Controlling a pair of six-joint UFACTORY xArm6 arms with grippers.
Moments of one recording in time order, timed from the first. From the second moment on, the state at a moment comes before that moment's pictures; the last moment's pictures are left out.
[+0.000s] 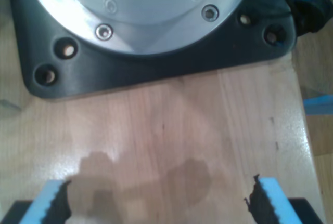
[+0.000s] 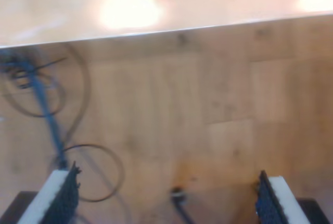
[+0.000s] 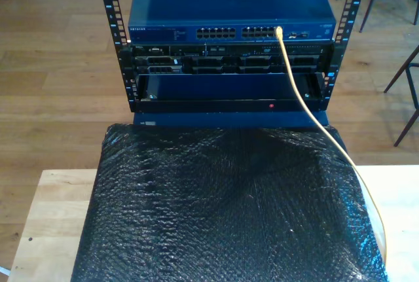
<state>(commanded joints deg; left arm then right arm) 80.7 -31.8 -4.2 1.4 57.4 -180.8 -66.3 -29.3 -37.9 11.1 72.4 -155.7</state>
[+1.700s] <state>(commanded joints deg) 80.7 -31.8 -4.2 1.4 57.4 -180.8 -81.4 -37.7 -9.4 2.6 64.3 -175.6</state>
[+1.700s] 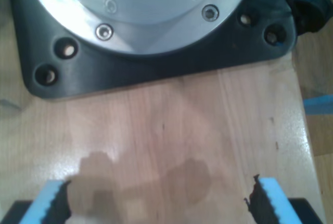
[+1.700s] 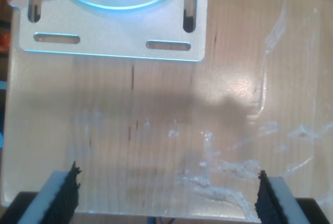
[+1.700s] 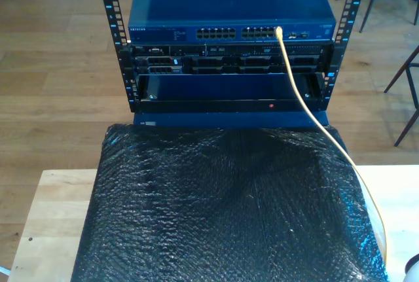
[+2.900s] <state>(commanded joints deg) 80.7 -31.8 -4.2 1.4 57.4 -180.8 -81.6 -35.4 -3.2 -2.5 54.4 -179.0</state>
